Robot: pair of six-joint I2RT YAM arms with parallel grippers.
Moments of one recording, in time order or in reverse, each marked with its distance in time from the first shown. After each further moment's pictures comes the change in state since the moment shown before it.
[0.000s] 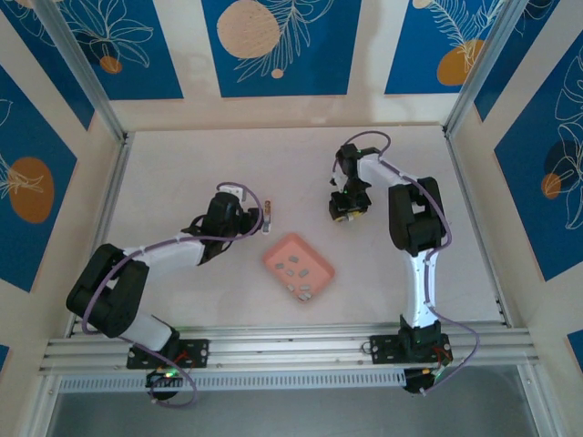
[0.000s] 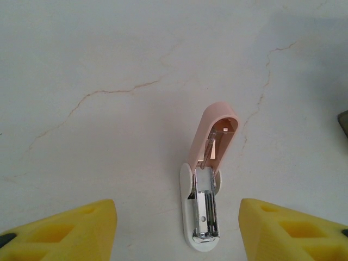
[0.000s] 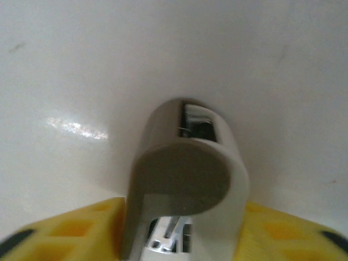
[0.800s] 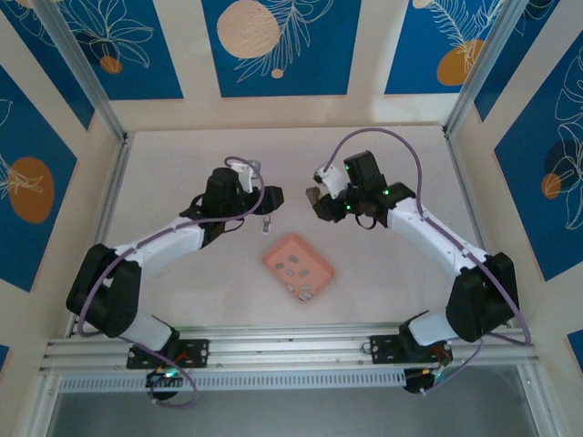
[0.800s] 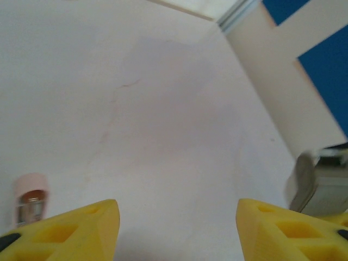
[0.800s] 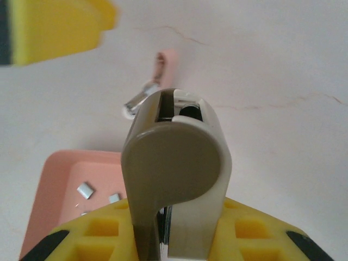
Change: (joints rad) left arm 0.005 0.000 0.207 0.000 0.431 -0.164; right arm 0.181 -0.770 -0.563 0.547 -0.246 -0.199
